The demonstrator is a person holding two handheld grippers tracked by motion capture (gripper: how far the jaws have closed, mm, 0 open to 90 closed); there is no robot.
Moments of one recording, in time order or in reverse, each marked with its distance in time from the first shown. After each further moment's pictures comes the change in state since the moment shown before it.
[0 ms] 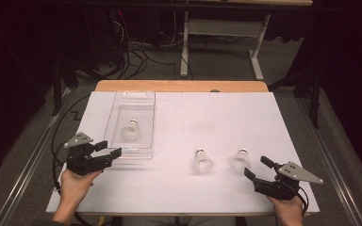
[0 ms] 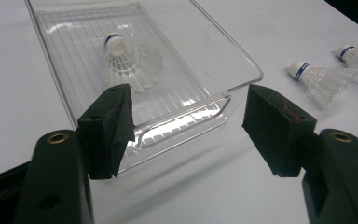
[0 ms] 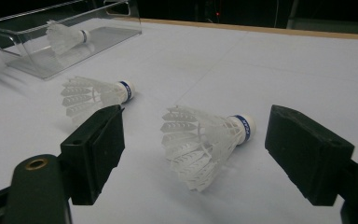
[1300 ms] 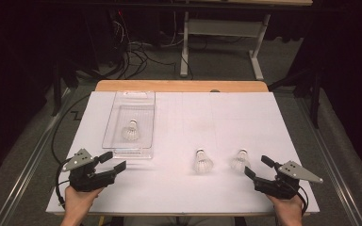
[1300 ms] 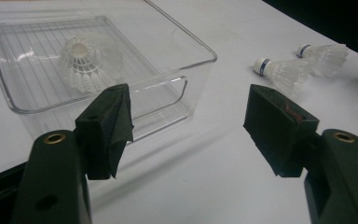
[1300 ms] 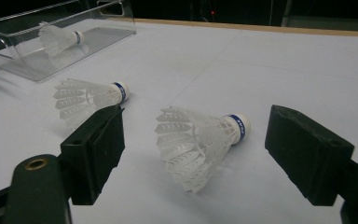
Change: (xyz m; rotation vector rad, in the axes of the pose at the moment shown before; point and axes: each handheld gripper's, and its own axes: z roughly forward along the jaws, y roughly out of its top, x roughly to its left) left arm -0.019 -0.038 0.000 -0.111 -0.090 0.069; right arm -0.001 0.001 0.002 0.003 -0.017 0.016
